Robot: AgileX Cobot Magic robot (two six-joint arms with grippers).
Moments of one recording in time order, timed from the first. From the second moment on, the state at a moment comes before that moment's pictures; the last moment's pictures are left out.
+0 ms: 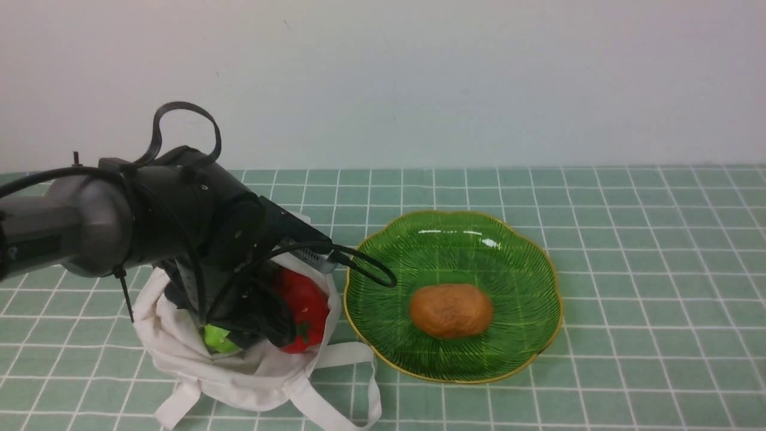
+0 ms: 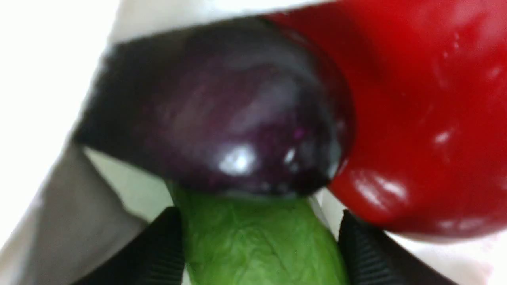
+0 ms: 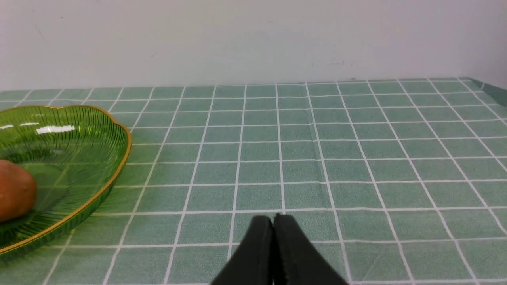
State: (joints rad) right arm -0.04 -0.01 0.02 -0.06 0.38 0.07; left arm -0.45 1.74 -1.09 0.35 0.85 -0.17
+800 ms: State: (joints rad) right arm -0.04 -0.01 0.02 -0.06 0.38 0.07; left arm -0.48 1.37 -1.09 -0.02 0.93 -0.14
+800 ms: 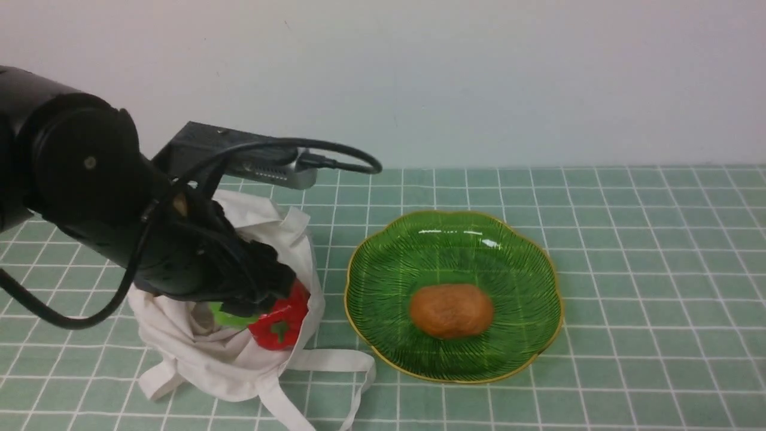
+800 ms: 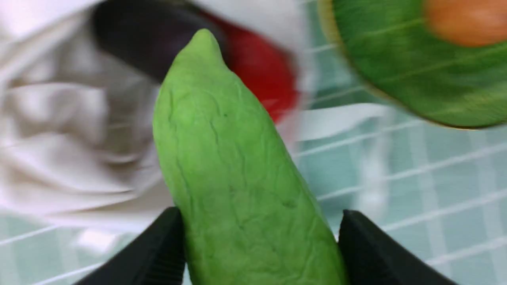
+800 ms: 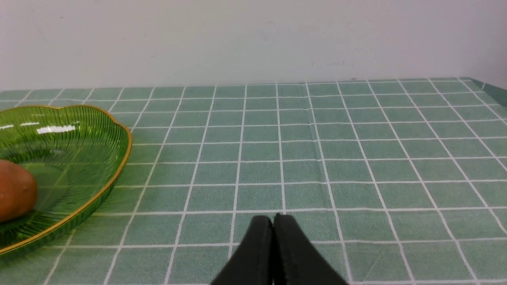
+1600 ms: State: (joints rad) right arm -0.04 -0.01 0.02 -0.06 0.38 0.07; left arm -0.61 1.81 -1.09 -0.33 0.28 0.15
